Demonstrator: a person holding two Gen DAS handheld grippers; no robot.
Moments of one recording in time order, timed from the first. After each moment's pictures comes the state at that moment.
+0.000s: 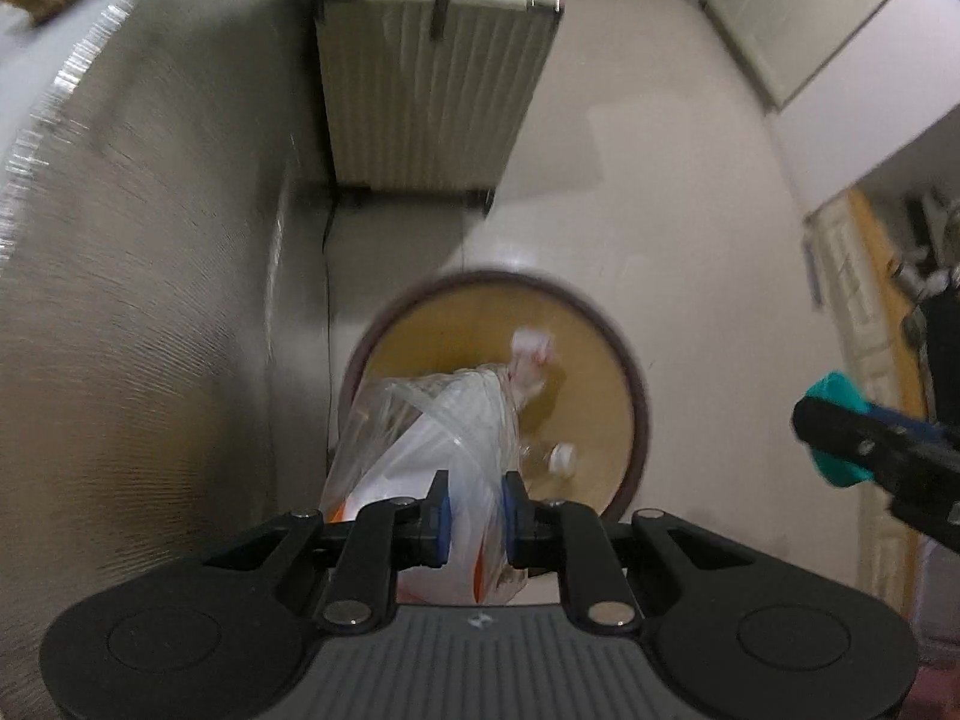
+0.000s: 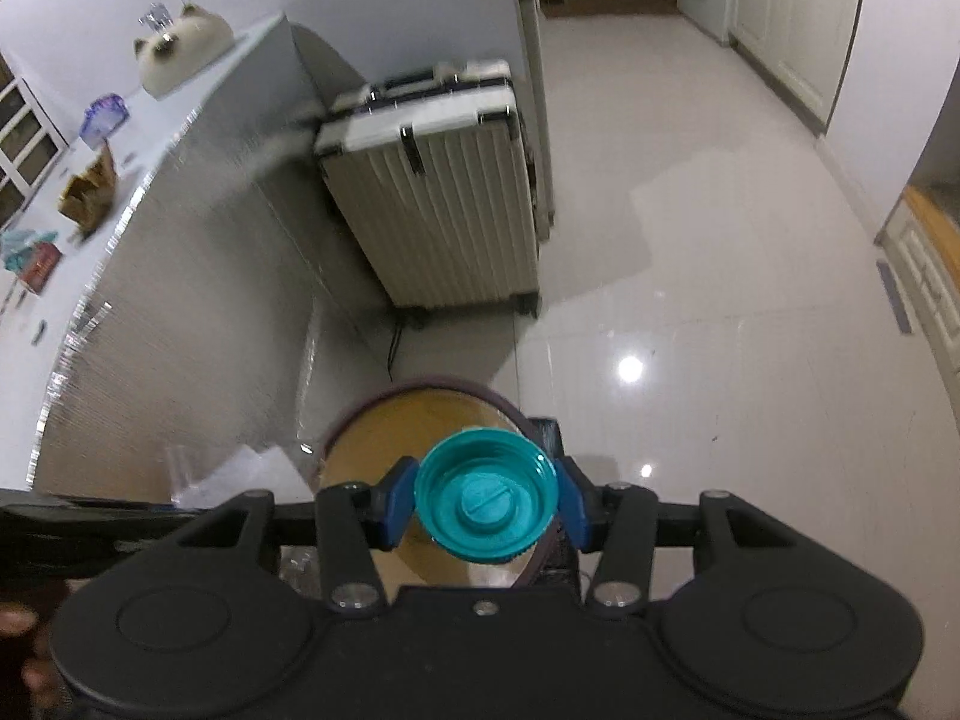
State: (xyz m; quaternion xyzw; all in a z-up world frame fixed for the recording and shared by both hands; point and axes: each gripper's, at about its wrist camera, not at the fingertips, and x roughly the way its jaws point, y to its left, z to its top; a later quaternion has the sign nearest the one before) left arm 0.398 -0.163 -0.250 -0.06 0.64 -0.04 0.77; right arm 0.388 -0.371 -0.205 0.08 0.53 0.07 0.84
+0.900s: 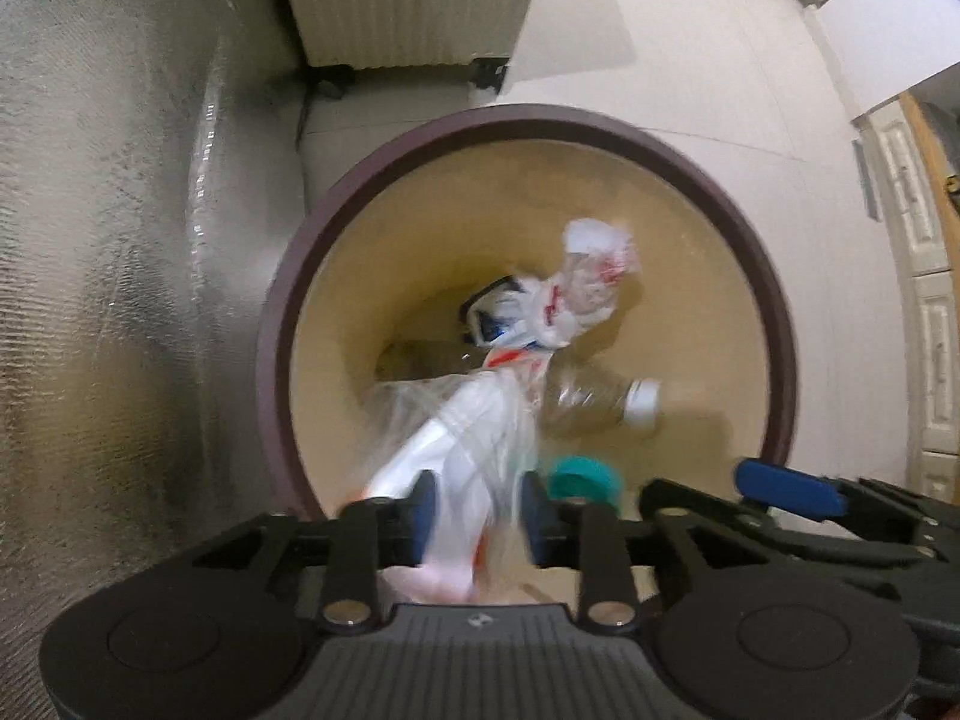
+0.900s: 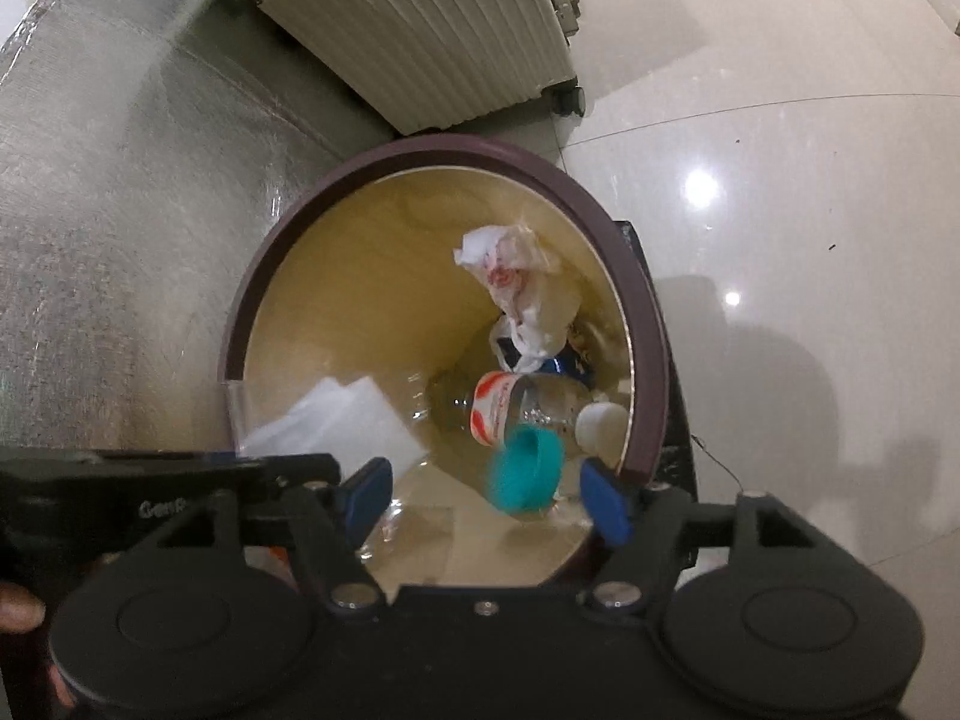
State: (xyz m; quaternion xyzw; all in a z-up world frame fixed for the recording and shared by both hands) left arm 0.440 -0.173 -0.398 -0.02 0.71 -0.04 0.70; right arm 0.414 -0.356 -0.408 0.18 0.65 0.11 0.73
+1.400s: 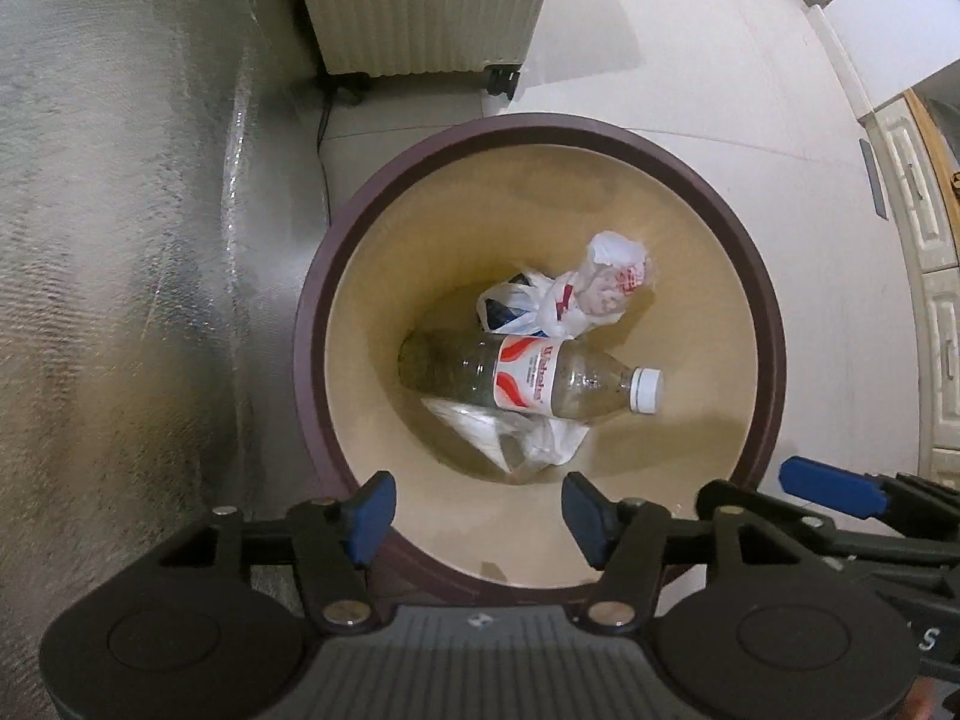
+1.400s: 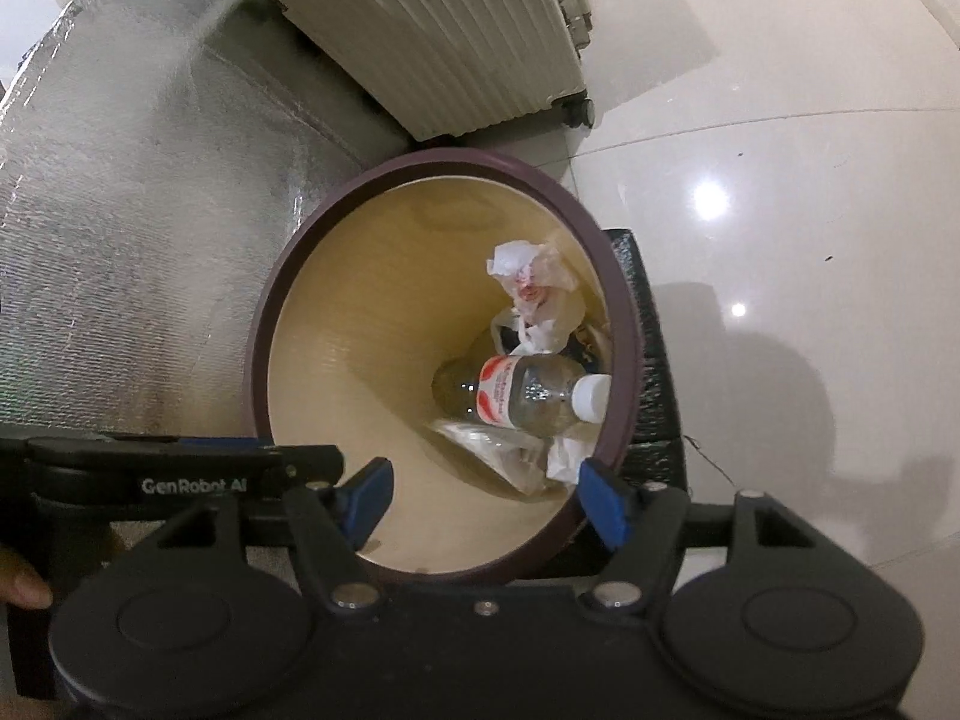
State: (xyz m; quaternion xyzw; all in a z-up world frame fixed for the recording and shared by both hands) left arm 0.430 -0.169 -0.371 -0.02 0.70 -0.03 0.71; right arm 0.404 -0.365 -0.376 0.17 0.64 0.12 0.74
